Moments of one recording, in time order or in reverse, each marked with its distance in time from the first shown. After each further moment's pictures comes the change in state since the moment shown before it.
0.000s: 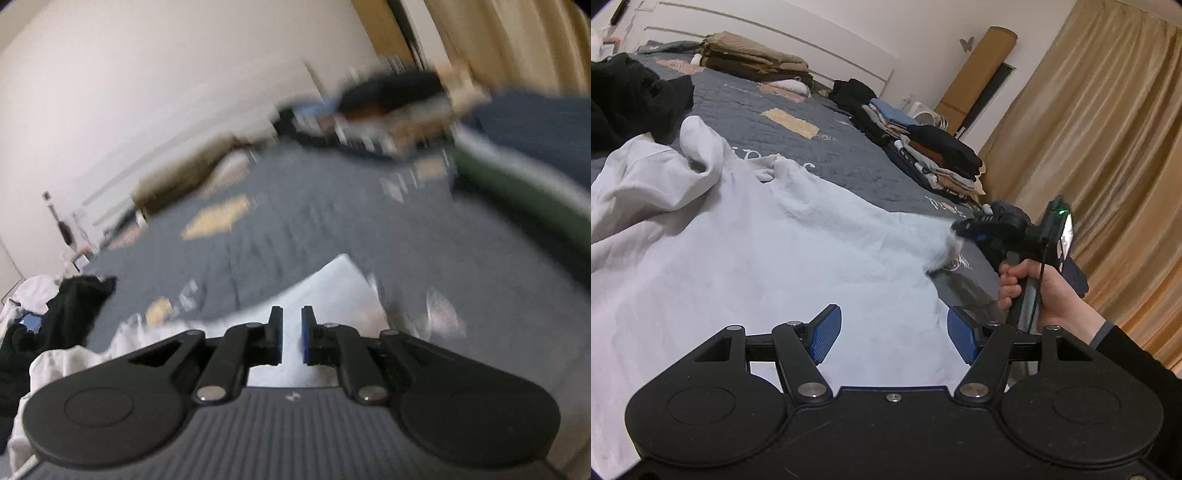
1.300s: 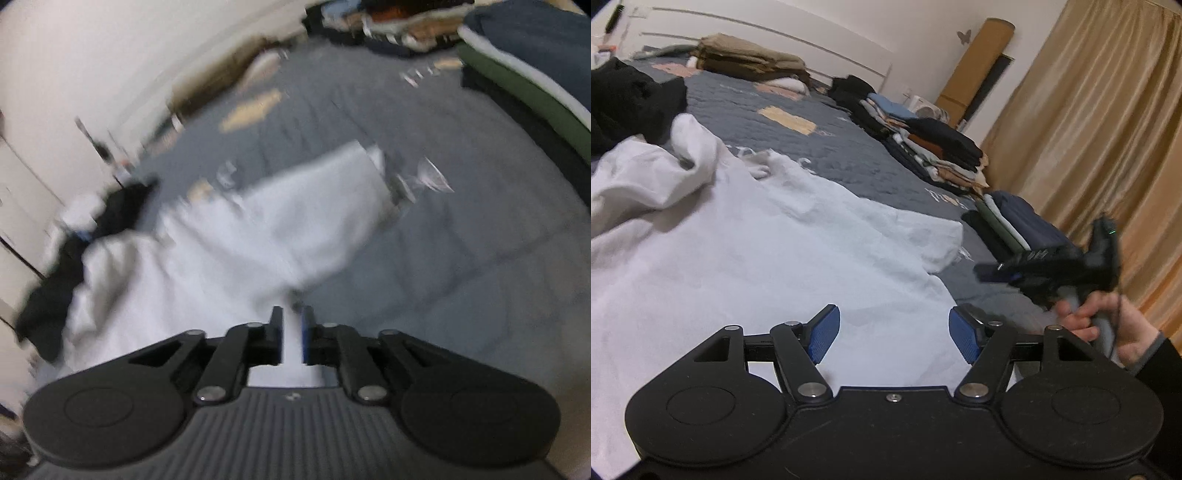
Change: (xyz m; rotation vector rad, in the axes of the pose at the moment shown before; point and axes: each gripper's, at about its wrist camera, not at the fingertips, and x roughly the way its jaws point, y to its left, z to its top) left arm 0.015 -0.009 -0.002 0.023 -0.002 0.043; right arm -0.076 0.003 -0.022 -0.024 0.222 0.155
